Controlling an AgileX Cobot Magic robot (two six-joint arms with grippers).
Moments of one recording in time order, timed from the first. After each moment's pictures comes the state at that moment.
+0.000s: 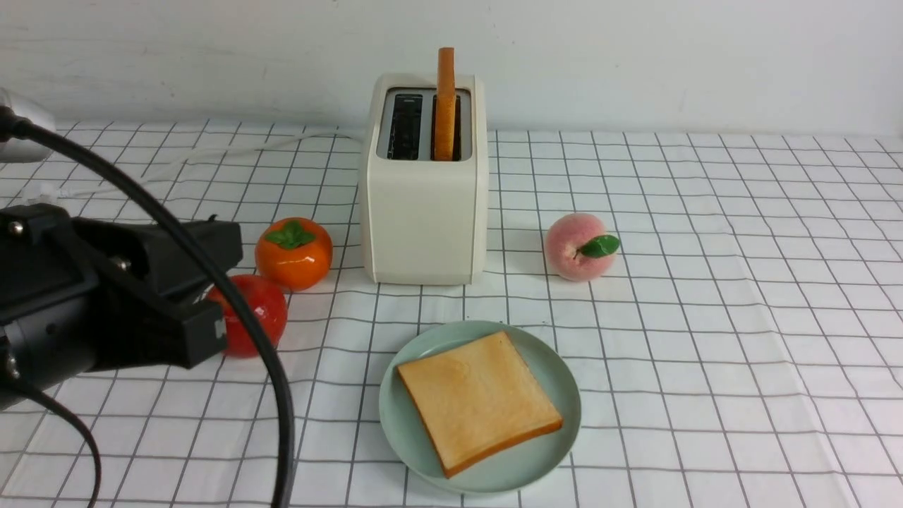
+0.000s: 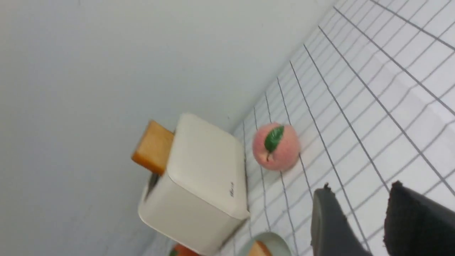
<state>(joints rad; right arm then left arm) 0.00 -0.01 0.02 0.82 0.12 0.24 -0.52 0.79 -0.68 0.01 0.20 -0.21</state>
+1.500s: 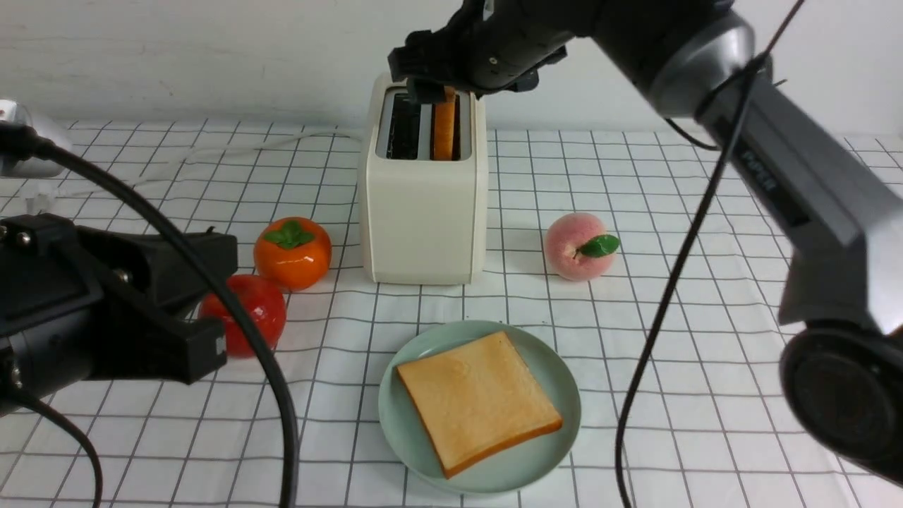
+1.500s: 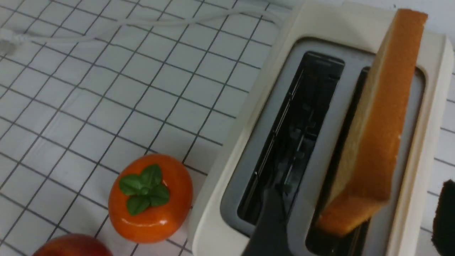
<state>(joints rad) 0.55 2.37 -2.67 -0.01 1.01 0.22 -0.52 0.79 -0.68 0.05 0.23 -0.20</state>
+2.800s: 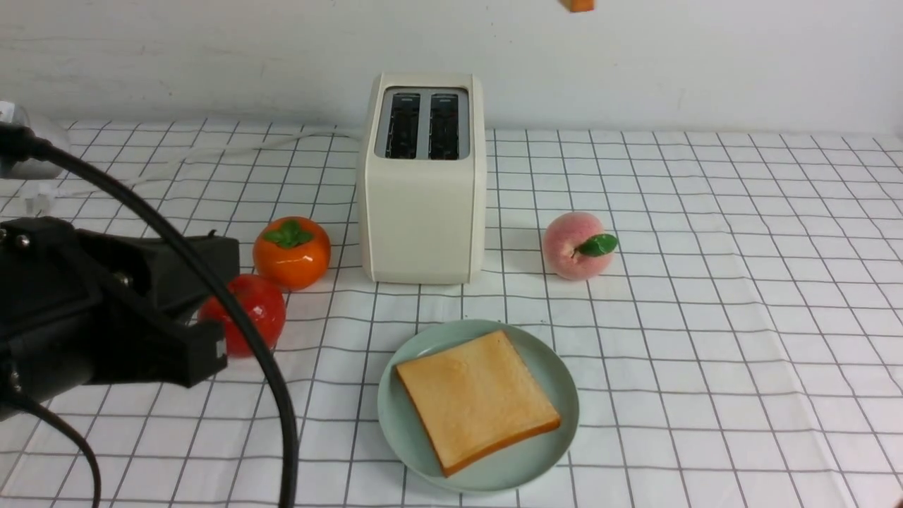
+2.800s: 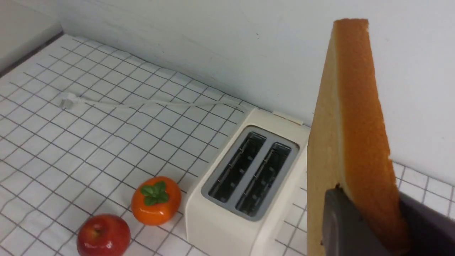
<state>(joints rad) 0.53 1.85 -2.58 -0.03 1.27 0.06 -0.52 0.79 -0.68 0.03 0.24 -0.20</state>
